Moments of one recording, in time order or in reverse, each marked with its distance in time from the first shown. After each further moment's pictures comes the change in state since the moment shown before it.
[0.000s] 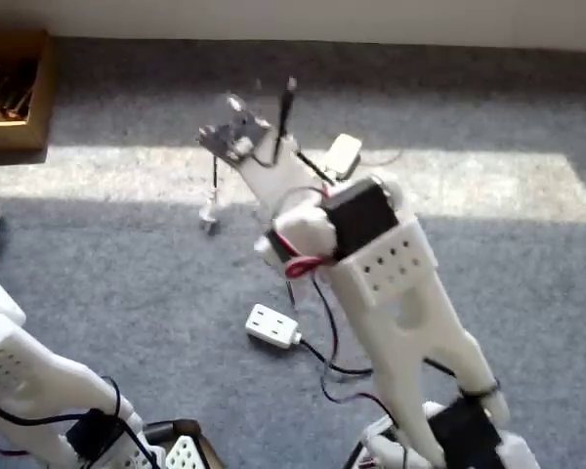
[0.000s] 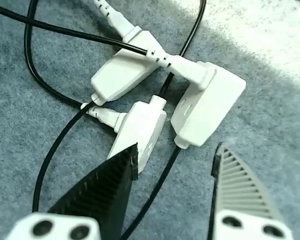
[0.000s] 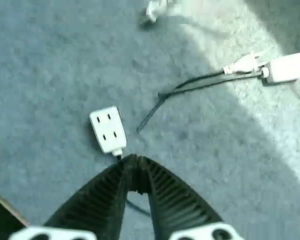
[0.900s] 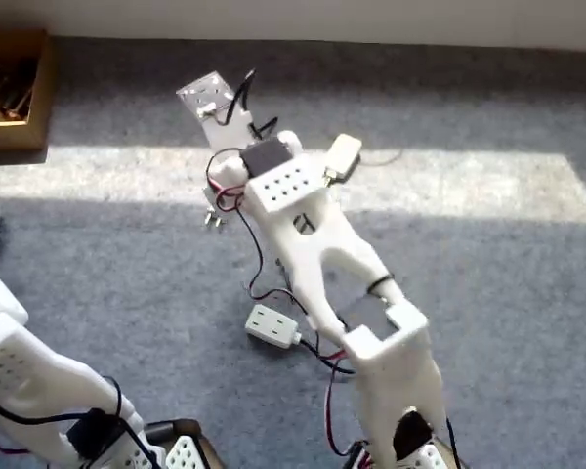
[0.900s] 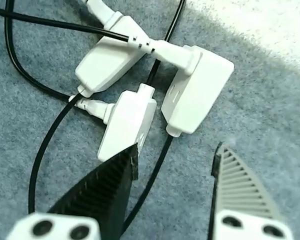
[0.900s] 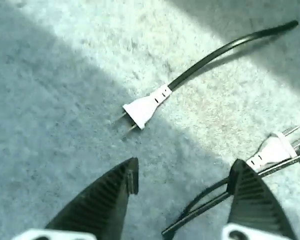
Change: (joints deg) left arm 0.4 0.0 0.0 2.4 -2.2; right arm -3.7 57.0 -37.9 -22.2 -19.4
